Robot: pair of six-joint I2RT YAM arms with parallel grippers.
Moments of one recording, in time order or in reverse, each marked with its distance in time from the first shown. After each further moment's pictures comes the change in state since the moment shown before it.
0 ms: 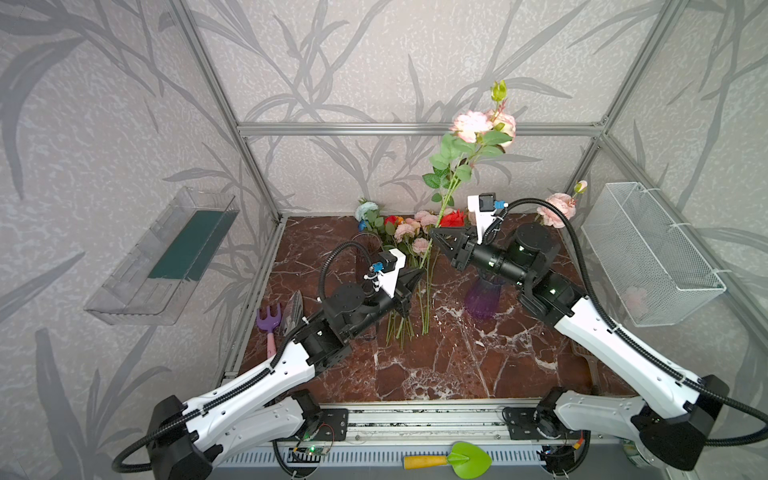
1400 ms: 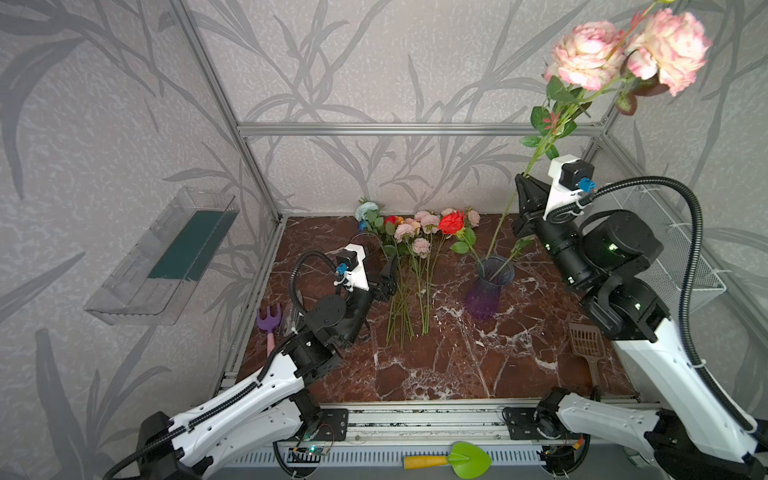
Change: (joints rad) left arm -0.001 -0.110 -0.072 0.083 -0.500 -0.009; right arm -0.005 -0.119 0.280 -0.248 0.709 -0.665
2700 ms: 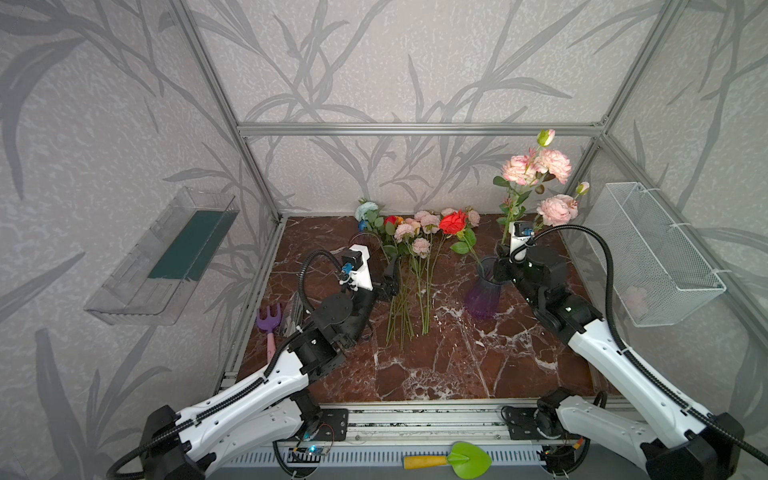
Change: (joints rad) left arm 0.000 0.039 -0.012 0.006 -0.017 -0.018; right arm -0.231 -0.052 -0.591 0.021 -0.080 0.296
